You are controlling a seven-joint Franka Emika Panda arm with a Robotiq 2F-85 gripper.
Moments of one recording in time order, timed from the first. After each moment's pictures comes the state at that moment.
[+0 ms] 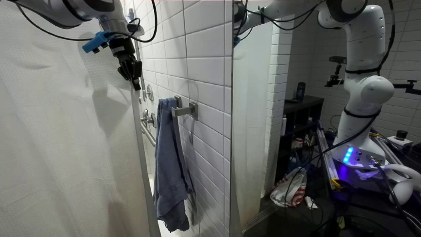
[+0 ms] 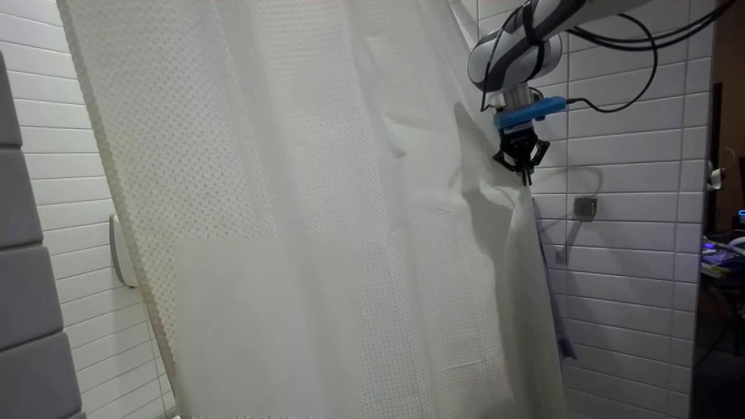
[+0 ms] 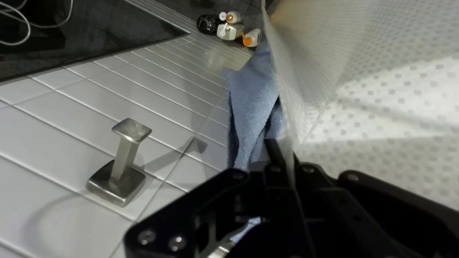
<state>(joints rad) -0.10 0.22 -0.16 -1.52 -0.20 1.75 0.39</state>
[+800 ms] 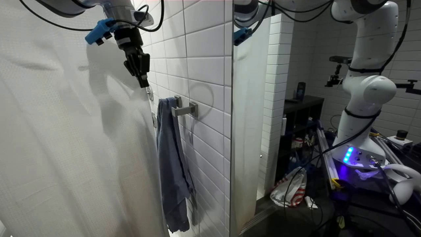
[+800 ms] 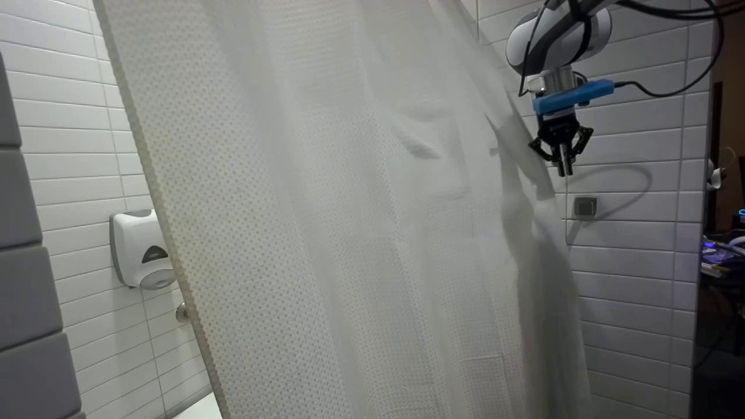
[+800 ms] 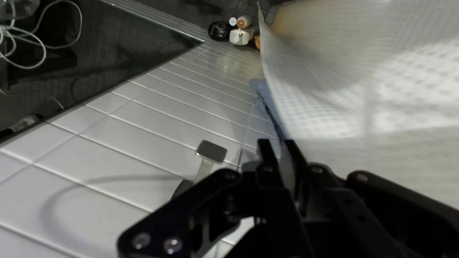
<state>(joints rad) -0.16 0.07 -0.20 -1.68 -0.20 1.77 0.37</state>
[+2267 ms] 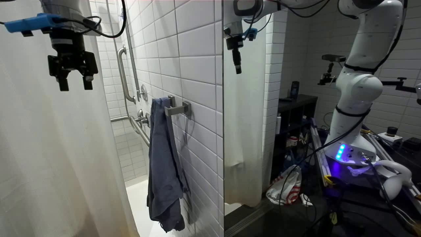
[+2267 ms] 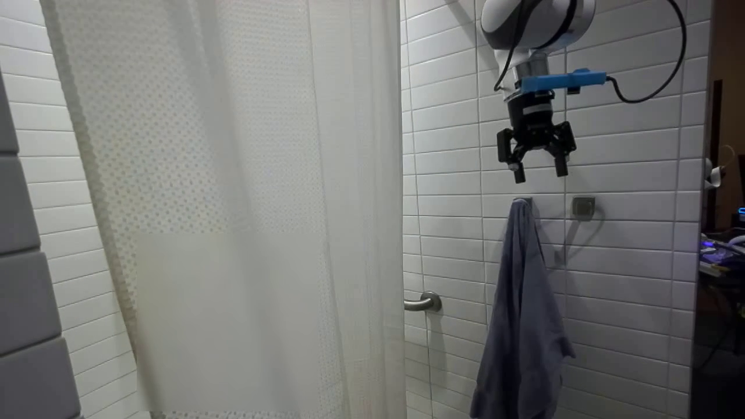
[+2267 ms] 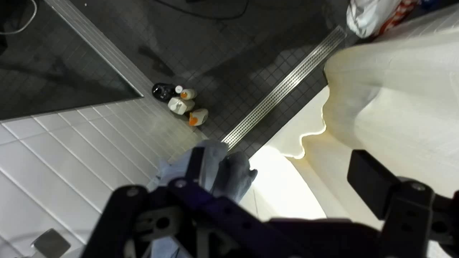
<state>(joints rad) -0.08 -0.10 -0.08 -1.85 -0.06 1.58 0.09</state>
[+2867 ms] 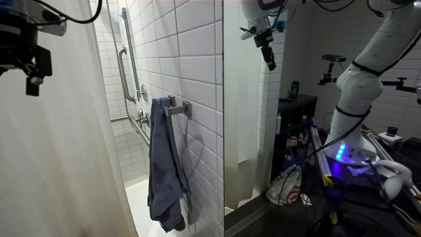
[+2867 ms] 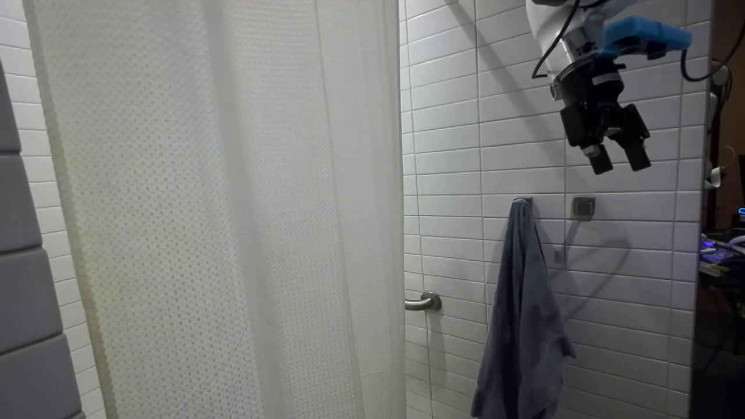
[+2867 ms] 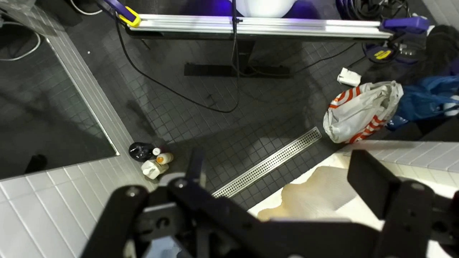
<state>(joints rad) -0.06 -0.39 -0.08 -2.10 -0.06 1.34 -0.12</state>
